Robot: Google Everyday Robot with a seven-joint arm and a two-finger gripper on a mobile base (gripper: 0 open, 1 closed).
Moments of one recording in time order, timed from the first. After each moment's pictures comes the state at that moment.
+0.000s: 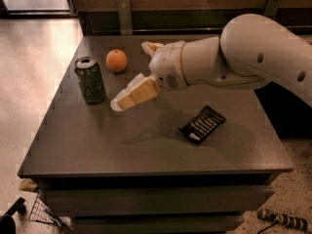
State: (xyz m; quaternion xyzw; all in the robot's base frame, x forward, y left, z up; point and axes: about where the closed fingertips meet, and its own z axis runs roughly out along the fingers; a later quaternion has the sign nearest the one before) arm 0.535 0.054 0.932 -0.52 0.64 0.27 0.49
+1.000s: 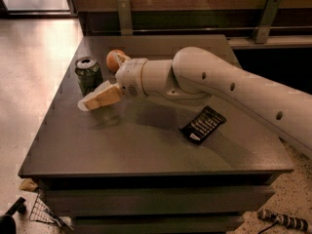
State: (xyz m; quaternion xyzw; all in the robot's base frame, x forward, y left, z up) arm 0.579 0.143 0.890 -0.49 0.61 0.33 0.53
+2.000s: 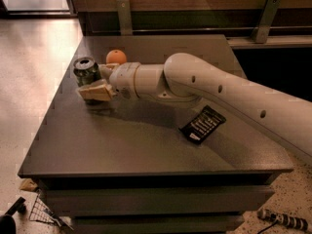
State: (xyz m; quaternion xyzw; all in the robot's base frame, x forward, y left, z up) arm 0.588 0.164 0.875 -0.48 0.61 0.35 0.53
